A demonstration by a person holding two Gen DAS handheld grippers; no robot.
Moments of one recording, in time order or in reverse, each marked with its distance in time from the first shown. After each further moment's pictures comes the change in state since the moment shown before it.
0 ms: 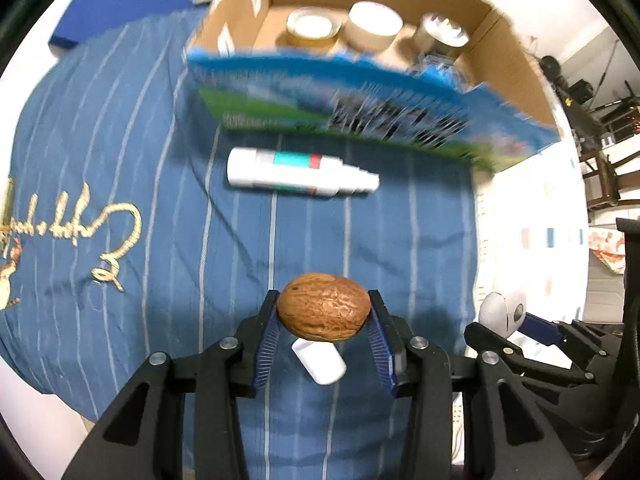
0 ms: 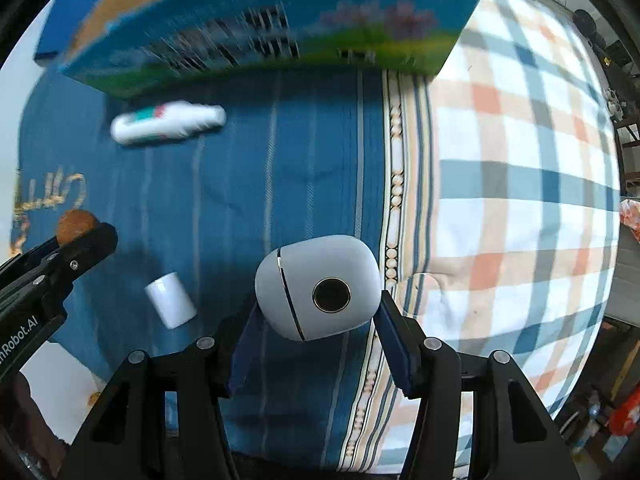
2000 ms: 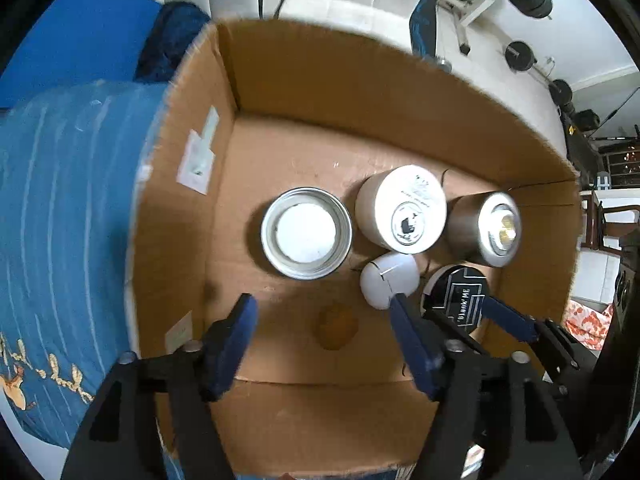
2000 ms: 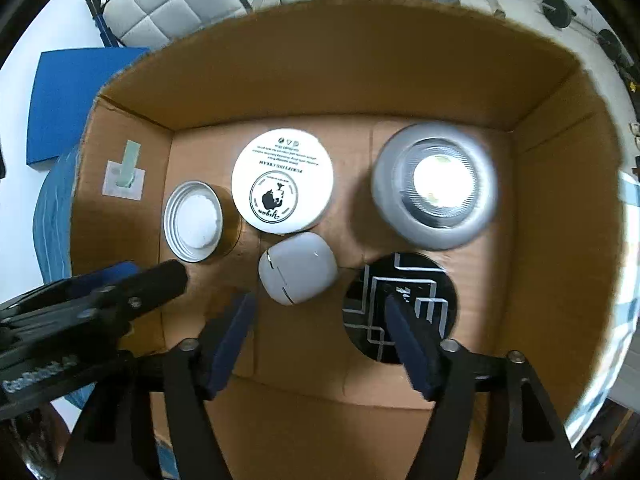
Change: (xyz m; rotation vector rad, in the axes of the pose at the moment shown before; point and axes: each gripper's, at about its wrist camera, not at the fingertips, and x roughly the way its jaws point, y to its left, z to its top) left arm 0.030 0.016 0.291 -0.074 0.116 -0.107; right arm -0.042 -0.004 0.274 0.001 -0.069 0.090
